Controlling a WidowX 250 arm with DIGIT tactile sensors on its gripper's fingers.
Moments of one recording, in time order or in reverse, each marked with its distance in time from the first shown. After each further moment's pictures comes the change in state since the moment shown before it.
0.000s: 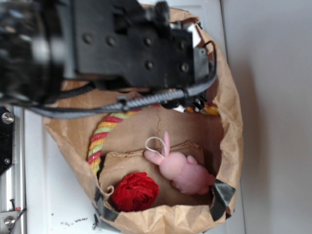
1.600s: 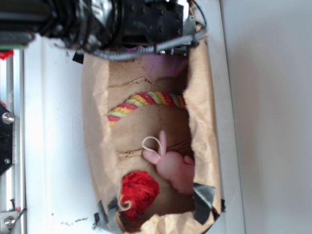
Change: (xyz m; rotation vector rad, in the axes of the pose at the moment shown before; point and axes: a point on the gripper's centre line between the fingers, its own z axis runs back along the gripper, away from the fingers) arm 0.032 0.027 -0.055 0.114 -0.089 0.244
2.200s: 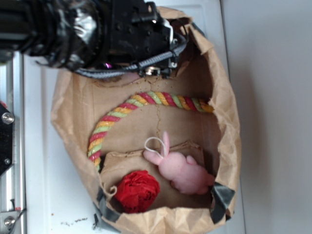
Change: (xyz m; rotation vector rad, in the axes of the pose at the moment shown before) arm -0.009 0.009 0.008 -0.008 0.034 -0.038
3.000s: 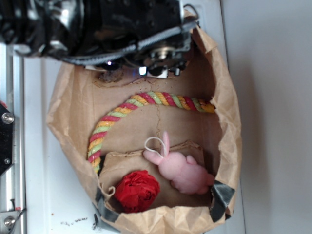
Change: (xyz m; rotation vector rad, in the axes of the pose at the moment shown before) arm 0.005 0.003 0.021 0.008 0.057 -0.012
